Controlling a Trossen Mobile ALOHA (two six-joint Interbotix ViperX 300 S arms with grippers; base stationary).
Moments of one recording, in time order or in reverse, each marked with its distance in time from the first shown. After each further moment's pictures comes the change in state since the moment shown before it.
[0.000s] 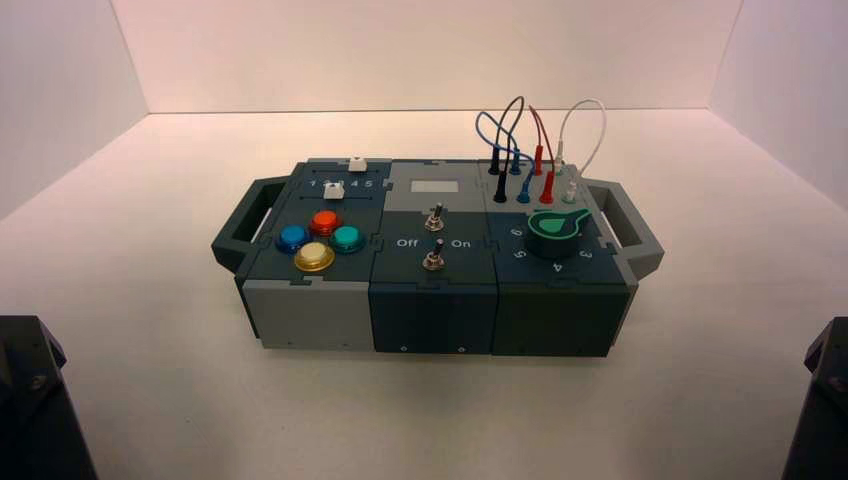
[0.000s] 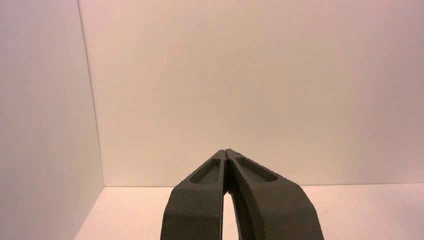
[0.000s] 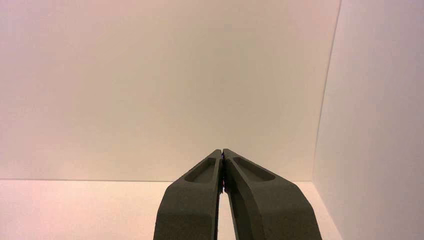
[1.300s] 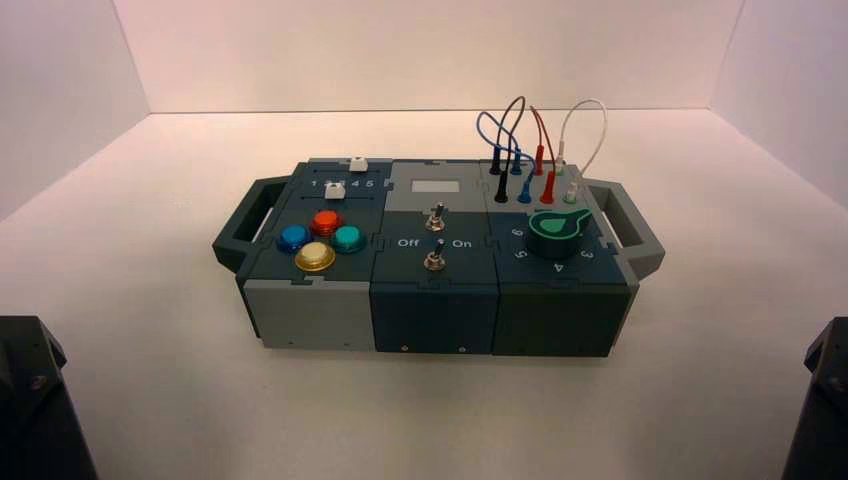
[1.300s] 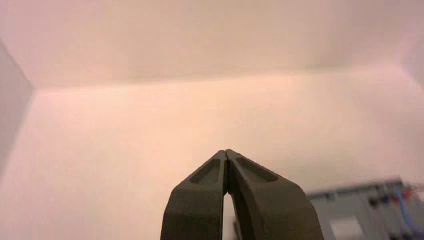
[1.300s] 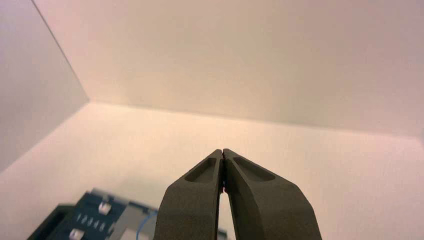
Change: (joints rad) left arm -0.186 0.351 -0.247 -0.009 0.471 -0.043; right arm 0.288 0.114 -0.123 0.100 0.339 0.003
